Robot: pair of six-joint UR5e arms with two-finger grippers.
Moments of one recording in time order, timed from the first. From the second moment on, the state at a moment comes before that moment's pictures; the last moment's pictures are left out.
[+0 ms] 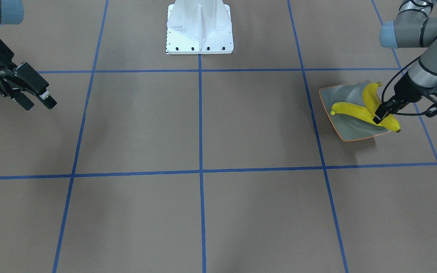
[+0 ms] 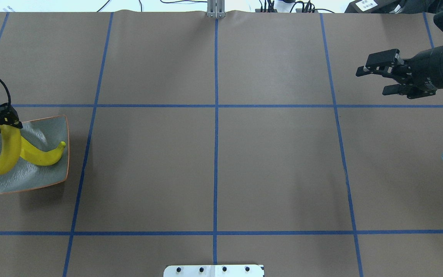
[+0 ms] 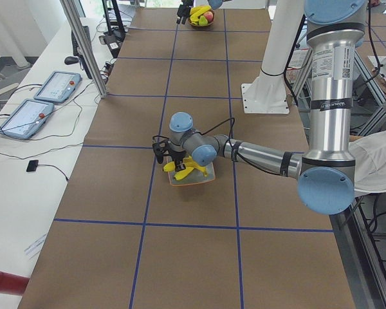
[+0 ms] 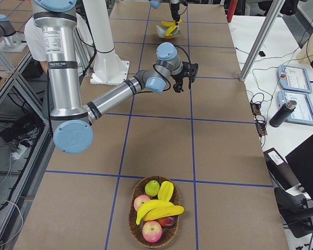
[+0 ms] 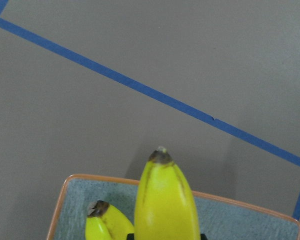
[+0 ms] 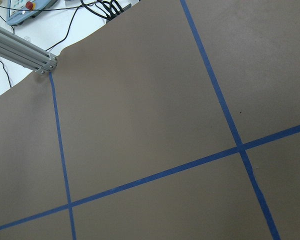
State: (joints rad) left arm -1.01 -1.53 -1.76 -2.09 -2.15 -1.25; right arm 1.03 -1.48 2.03 -1.01 2.14 1.43
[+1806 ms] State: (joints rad) left arm -1.00 -1.57 -1.72 -2.09 -2.18 -1.18; right arm 1.04 -1.49 2.03 -1.01 2.14 1.43
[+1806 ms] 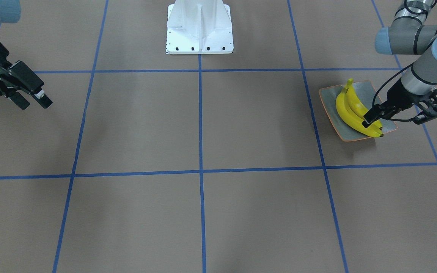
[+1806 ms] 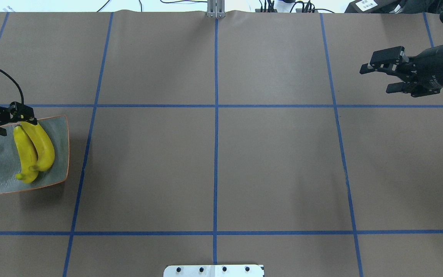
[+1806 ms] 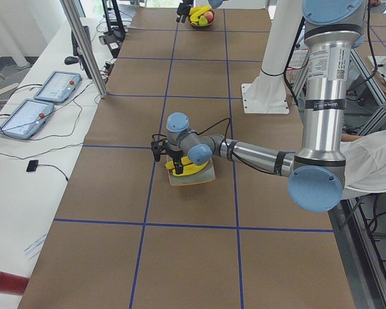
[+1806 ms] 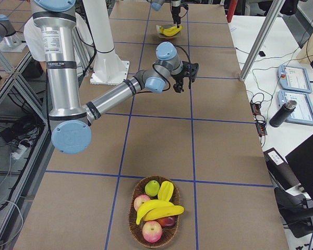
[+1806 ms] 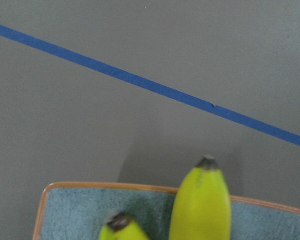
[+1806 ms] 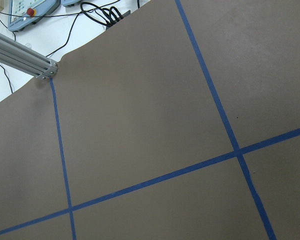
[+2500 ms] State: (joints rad) left arm -1.13 -1.55 -1.79 -2.09 -2.31 -1.12; right arm 1.11 -1.57 2.03 -1.01 2.16 1.38
